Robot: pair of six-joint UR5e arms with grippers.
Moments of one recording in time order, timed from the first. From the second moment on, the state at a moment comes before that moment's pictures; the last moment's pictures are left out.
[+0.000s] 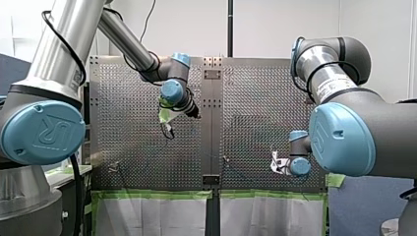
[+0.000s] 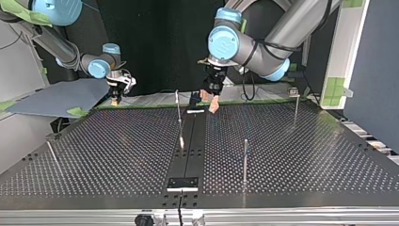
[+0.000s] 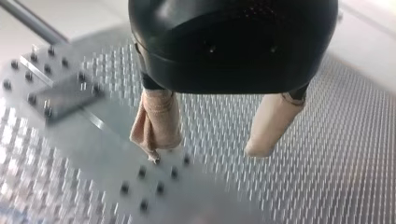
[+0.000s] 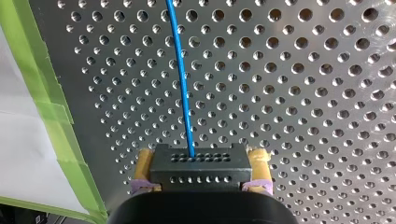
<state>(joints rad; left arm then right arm) -0.53 -1.84 -1.81 -2.87 -1.83 -2.24 1.76 -0.57 1.49 -0.69 1.57 1.60</state>
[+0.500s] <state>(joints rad) -0.64 -1.72 -1.81 -2.94 -1.88 -2.36 1.76 -0.56 1.49 -0.69 1.57 1.60</state>
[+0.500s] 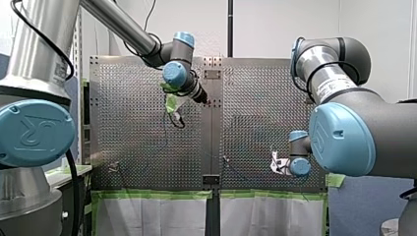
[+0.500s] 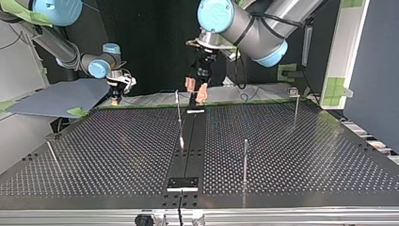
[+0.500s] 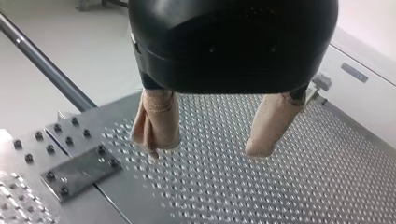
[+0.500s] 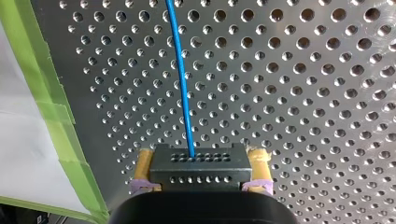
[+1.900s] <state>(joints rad) -0.41 -1.48 -1.93 -2.82 -2.00 -2.69 1.77 -0.56 1.49 -0.69 1.57 1.60</state>
